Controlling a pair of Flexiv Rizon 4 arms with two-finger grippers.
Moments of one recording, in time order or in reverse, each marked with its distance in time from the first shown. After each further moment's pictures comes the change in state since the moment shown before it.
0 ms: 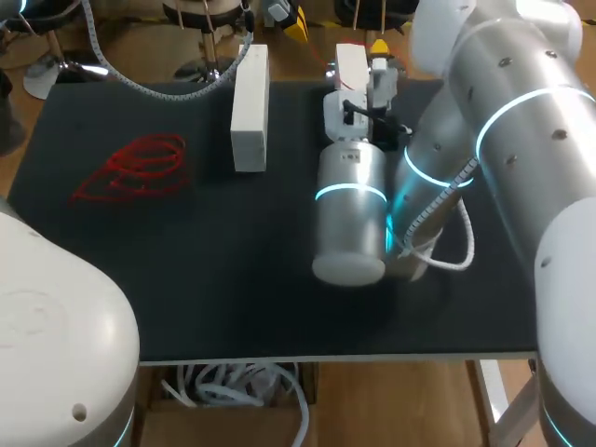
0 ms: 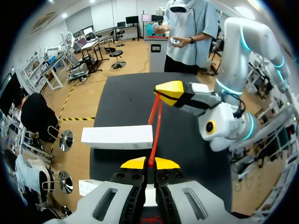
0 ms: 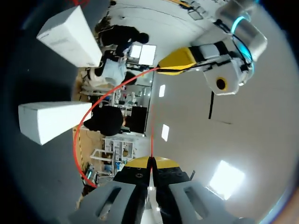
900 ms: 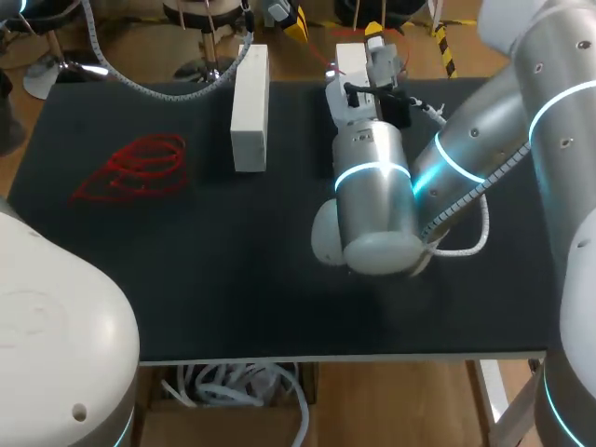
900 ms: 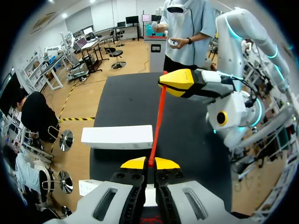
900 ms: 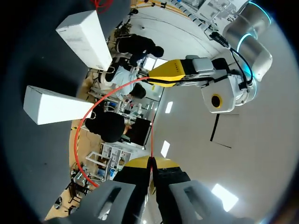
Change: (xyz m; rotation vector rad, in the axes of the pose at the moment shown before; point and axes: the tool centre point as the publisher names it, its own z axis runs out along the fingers) left arm 0.000 0.000 0.000 0.000 0.000 0.000; right arm -0.030 0.009 0.001 -0.145 0.051 -0.129
